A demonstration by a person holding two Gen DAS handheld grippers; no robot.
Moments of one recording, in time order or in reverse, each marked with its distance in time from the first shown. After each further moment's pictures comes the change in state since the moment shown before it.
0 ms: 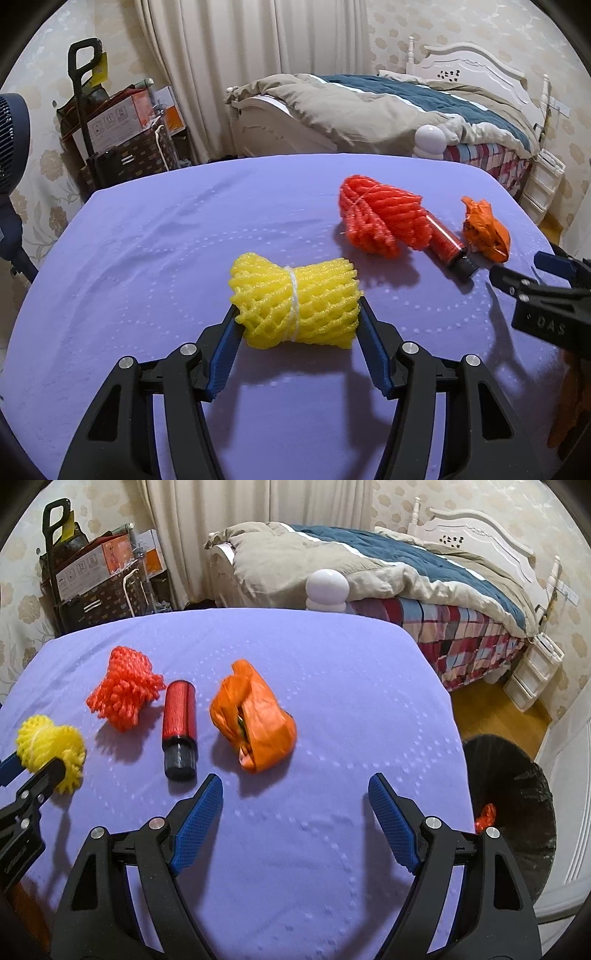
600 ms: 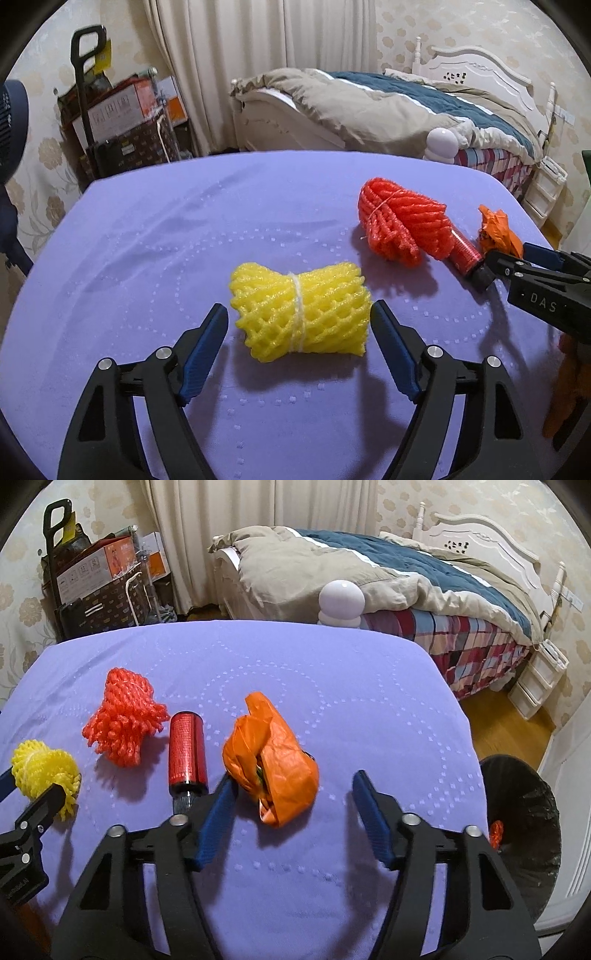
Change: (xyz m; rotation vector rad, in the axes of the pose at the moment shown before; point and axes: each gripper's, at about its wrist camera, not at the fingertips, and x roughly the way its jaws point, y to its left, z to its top) left arm 0.014 0.016 0.007 -0.039 0.035 -0.026; right arm 0.014 0.012 0.022 -0.008 -0.014 0.012
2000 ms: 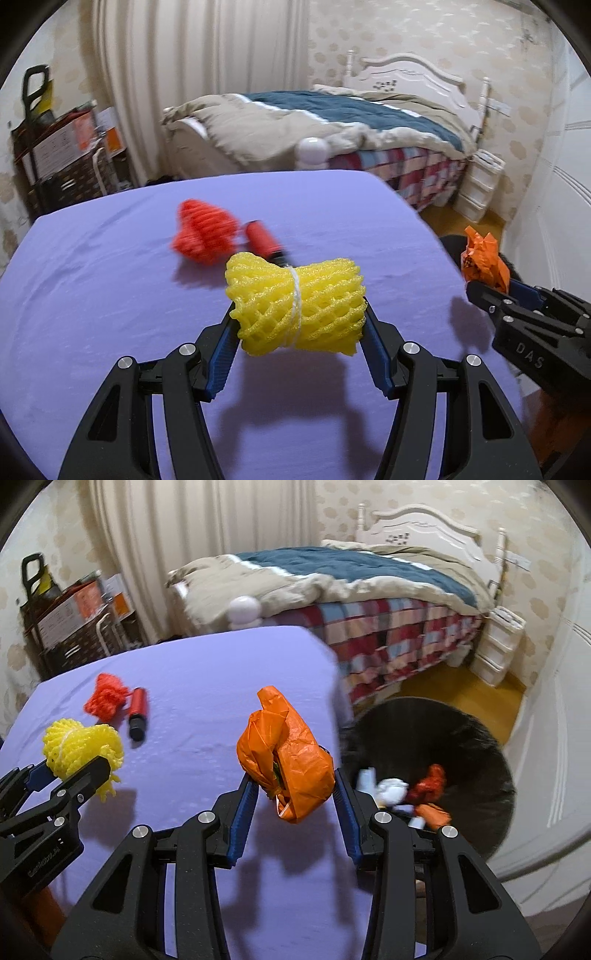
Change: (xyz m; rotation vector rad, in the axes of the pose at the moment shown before) left arm -0.054 -0.126 -0.014 0.117 -0.098 -0.221; right arm -0.096 -0.096 -0.082 0.180 -0.086 -0.084
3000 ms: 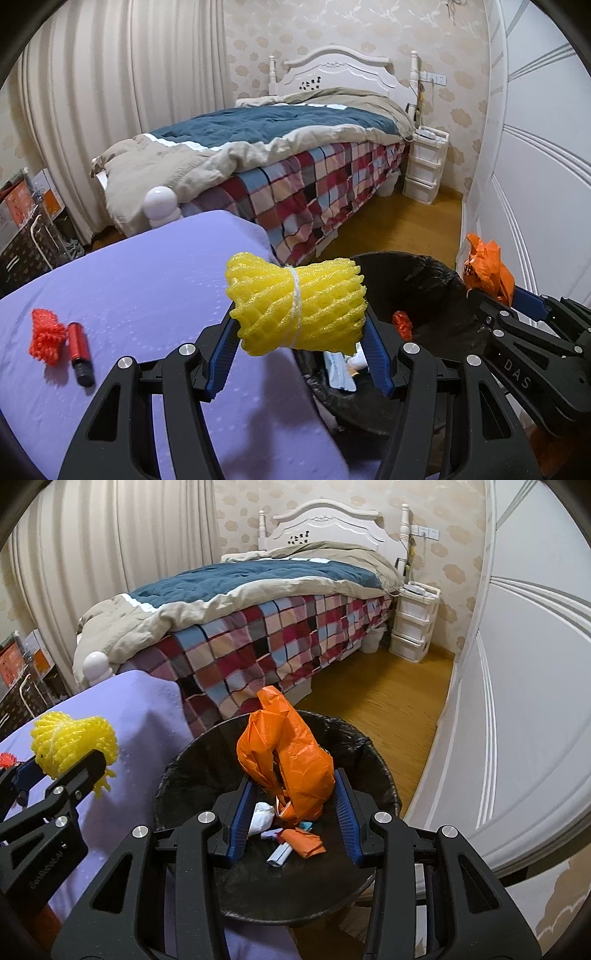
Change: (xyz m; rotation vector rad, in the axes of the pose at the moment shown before) left arm 0.068 -0.172 0.048 0.212 -0.035 -0.121; right arm 0.015 -0.166 0.010 0.219 -0.046 -0.229
